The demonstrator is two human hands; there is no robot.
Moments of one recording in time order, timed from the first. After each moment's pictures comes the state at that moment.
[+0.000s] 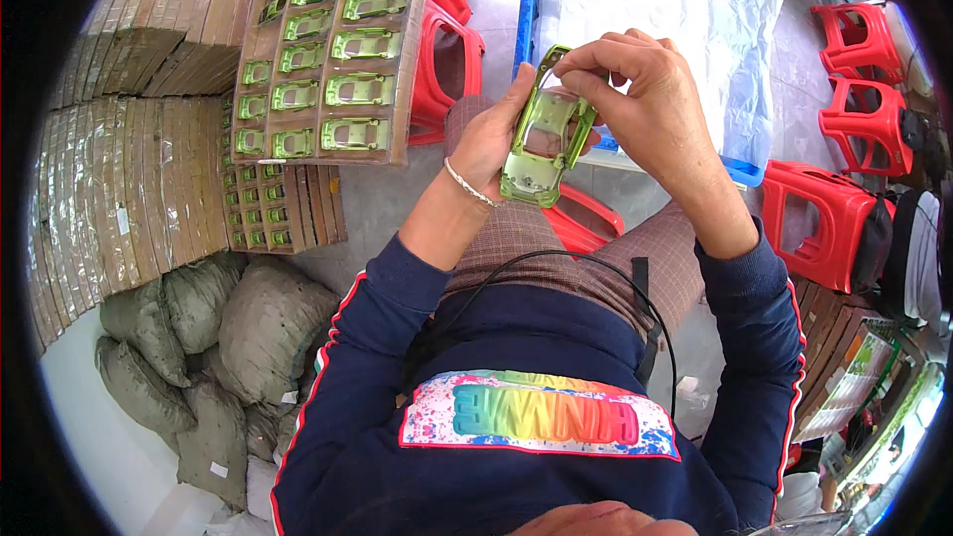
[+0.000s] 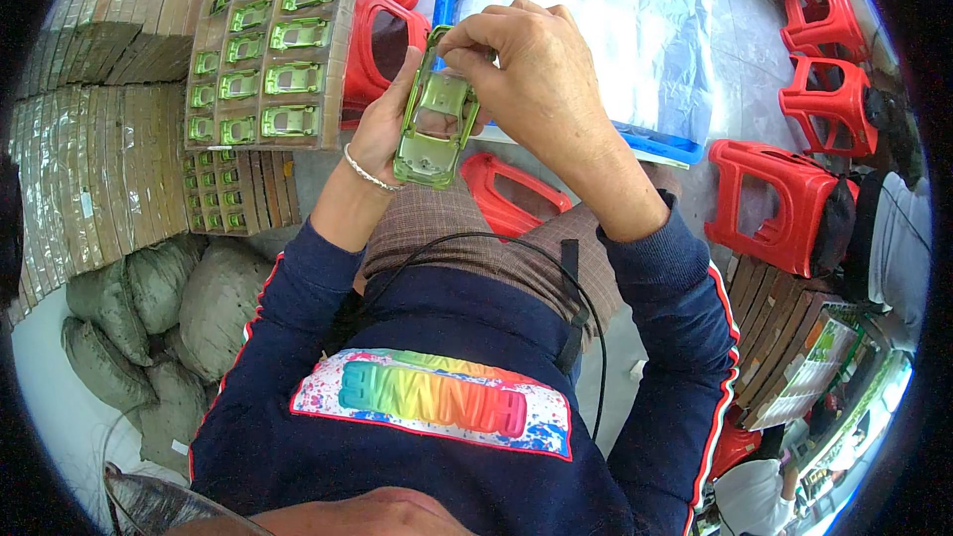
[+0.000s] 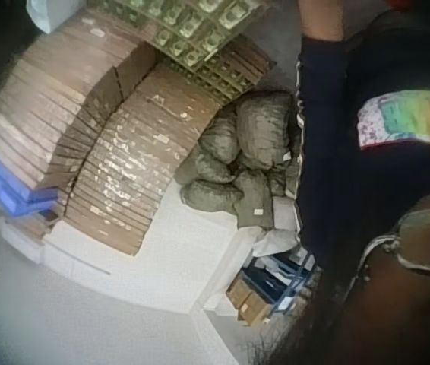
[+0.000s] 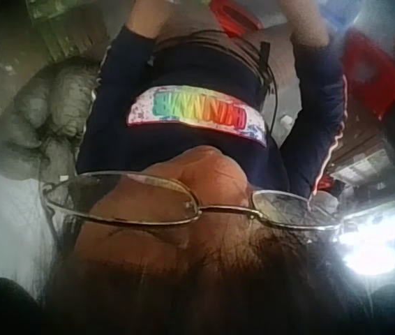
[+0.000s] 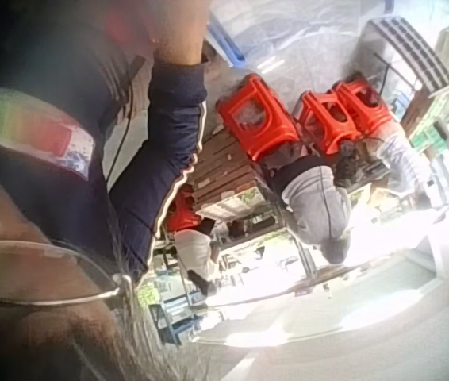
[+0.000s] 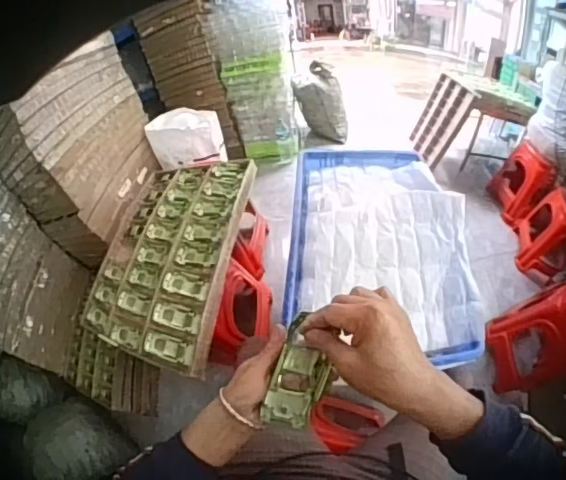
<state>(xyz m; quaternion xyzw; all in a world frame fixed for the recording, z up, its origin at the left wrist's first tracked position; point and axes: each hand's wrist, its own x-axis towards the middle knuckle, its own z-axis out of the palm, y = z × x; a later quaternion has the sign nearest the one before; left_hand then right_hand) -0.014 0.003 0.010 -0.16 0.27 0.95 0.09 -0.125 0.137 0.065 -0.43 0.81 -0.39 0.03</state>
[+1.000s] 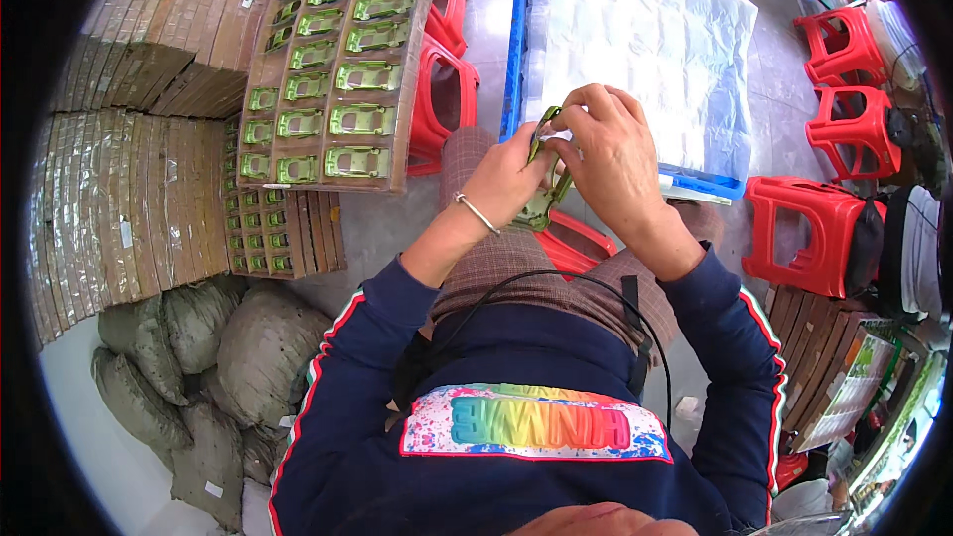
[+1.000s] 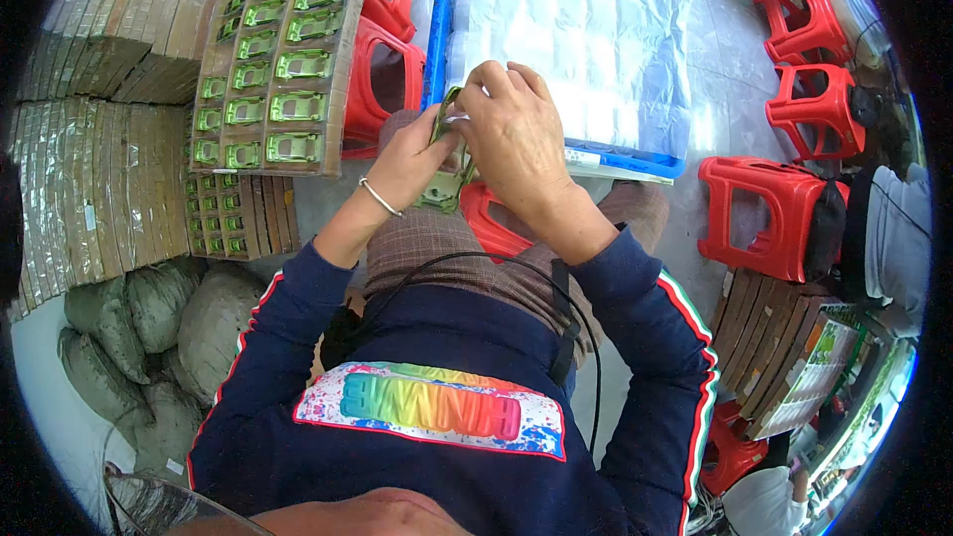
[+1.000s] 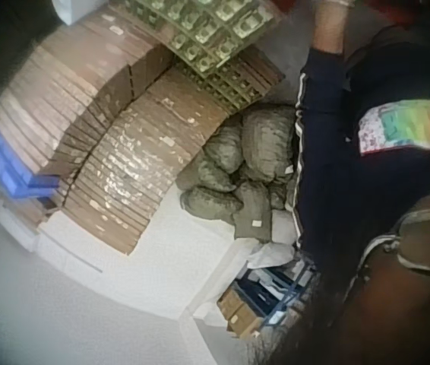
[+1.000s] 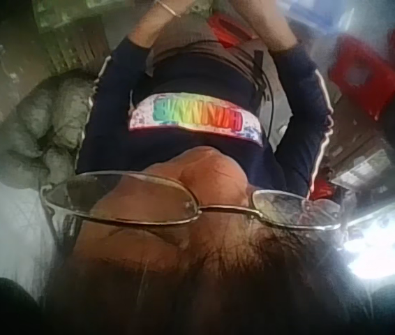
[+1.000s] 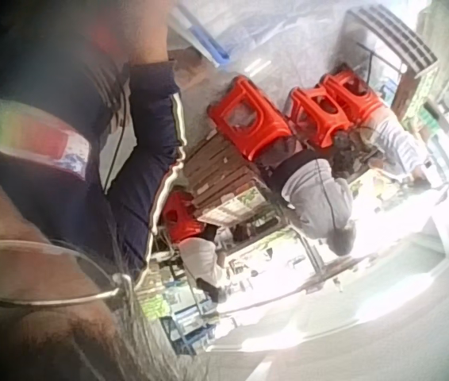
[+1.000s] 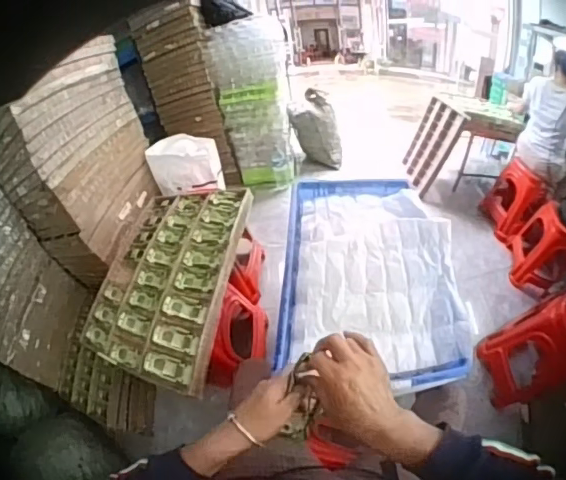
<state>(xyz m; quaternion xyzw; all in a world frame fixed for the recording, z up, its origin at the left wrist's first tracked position) -0.010 0.010 0.013 -0.13 0.76 0.63 0.08 -0.099 0.151 0.038 -0.46 0.84 -0.29 -0.04</state>
